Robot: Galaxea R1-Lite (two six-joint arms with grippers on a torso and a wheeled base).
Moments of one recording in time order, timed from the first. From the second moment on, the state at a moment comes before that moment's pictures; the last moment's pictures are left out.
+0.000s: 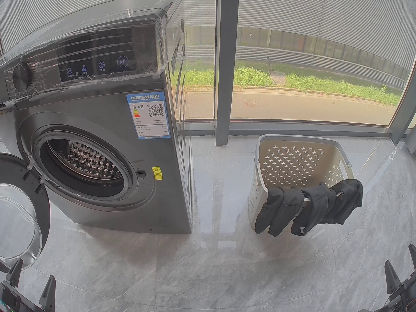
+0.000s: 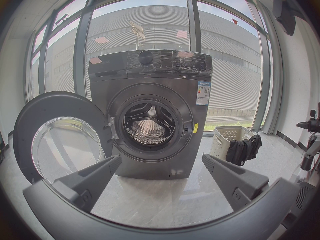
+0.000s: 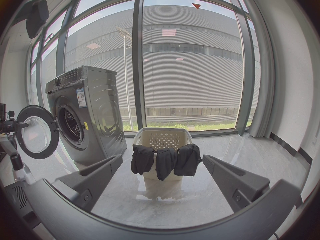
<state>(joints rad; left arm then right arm) 0.00 0.02 -0.02 0.00 0.00 -0.01 0.01 0.02 -0.02 -0.01 0.01 0.00</state>
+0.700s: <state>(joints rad) 0.00 0.02 -0.02 0.00 0.00 -0.02 0.01 0.02 -0.02 -0.01 0.01 0.00</state>
